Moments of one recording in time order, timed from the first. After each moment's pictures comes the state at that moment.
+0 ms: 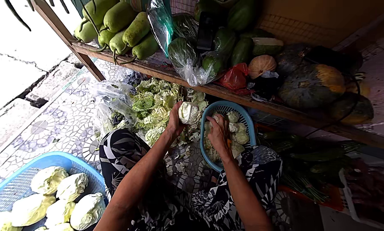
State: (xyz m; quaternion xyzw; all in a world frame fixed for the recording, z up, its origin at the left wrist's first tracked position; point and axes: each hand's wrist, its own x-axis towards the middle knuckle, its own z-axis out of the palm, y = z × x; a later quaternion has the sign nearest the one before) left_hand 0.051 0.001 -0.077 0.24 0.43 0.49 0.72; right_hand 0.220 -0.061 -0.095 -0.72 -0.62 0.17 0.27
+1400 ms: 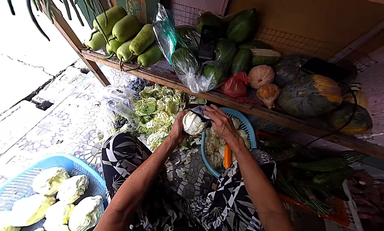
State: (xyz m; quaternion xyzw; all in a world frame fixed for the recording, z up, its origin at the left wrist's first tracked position) left_hand 0.052 -0.010 -0.070 0.26 0.43 0.45 0.74; right_hand 0.247 -0.018 -0.061 -0.43 -0.83 -0.01 0.36
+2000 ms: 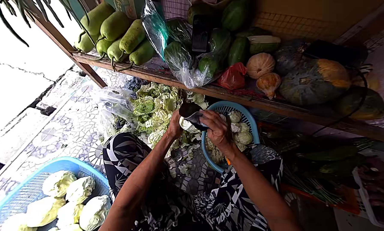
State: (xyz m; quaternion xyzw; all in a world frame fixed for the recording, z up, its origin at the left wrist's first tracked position) left_hand 0.050 -0.003 -0.086 0.47 0.30 0.52 0.64; right_hand 0.228 -0.044 -0.072 -0.40 -0.77 -0.06 0.50
